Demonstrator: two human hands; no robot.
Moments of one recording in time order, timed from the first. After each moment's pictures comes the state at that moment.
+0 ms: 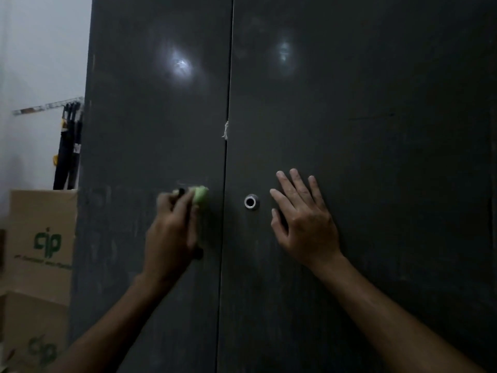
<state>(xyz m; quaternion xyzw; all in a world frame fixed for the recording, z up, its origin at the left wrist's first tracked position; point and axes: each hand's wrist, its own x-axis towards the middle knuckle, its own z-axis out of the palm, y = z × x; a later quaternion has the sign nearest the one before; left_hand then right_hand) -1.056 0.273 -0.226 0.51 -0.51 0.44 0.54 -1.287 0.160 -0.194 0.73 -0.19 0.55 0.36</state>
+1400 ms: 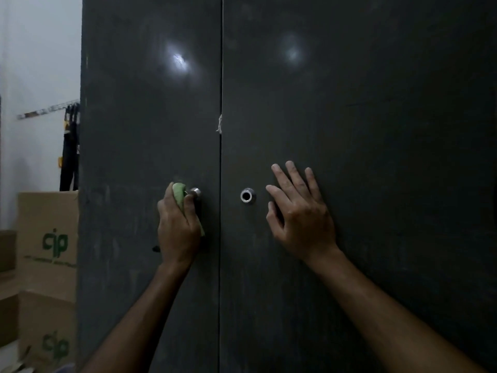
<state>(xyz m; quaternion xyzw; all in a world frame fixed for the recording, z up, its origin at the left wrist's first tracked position) -1.045 0.218 -0.230 0.51 -0.42 0.31 0.69 -1.282 0.157 -0.196 0.72 -0.17 0.58 0.34</state>
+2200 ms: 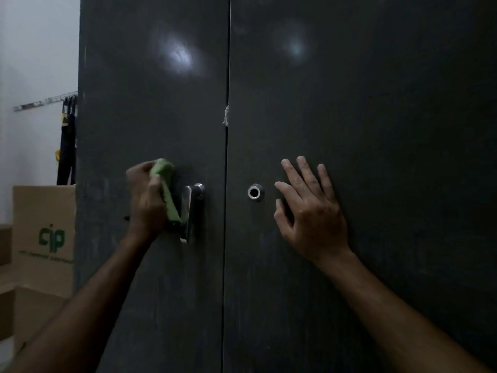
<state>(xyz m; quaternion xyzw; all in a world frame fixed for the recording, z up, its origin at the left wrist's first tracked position) -0.981 0.242 -0.187 0.46 -0.47 0.30 0.70 -1.280 0.155 -0.197 0.71 -0.18 0.58 0.36</state>
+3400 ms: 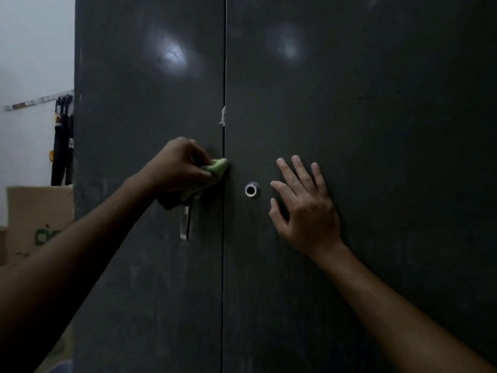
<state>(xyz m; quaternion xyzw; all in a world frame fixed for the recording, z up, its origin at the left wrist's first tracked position) -1.039 0.283 -0.093 0.59 -0.67 0.23 0.38 -1.280 0.157 -0.198 0.71 -0.18 0.58 0.35</state>
